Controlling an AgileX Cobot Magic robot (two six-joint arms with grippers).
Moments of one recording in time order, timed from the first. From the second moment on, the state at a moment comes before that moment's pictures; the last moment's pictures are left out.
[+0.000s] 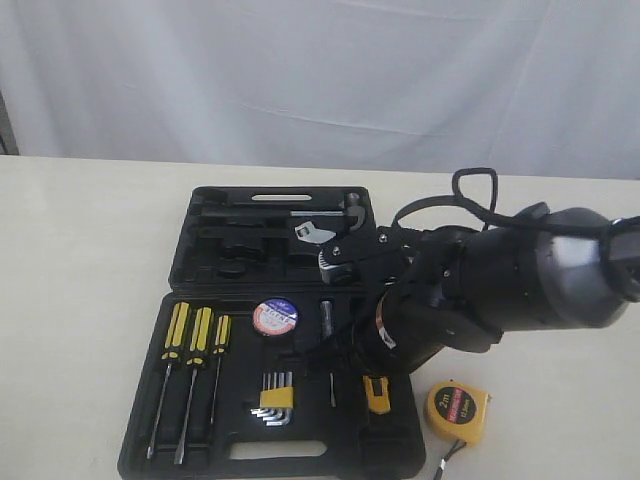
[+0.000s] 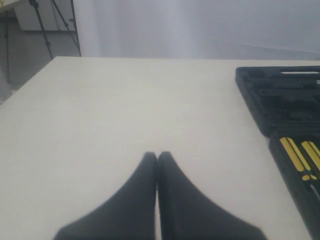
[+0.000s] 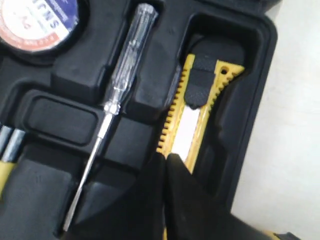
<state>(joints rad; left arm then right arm) 0.07 0.00 0.00 0.01 0.35 0.01 0.32 1.83 -0.96 -0.53 0.40 0.84</state>
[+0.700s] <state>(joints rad) 0.07 0.00 0.00 0.01 0.35 0.01 0.32 1.75 -0.96 -0.53 0.45 0.80</state>
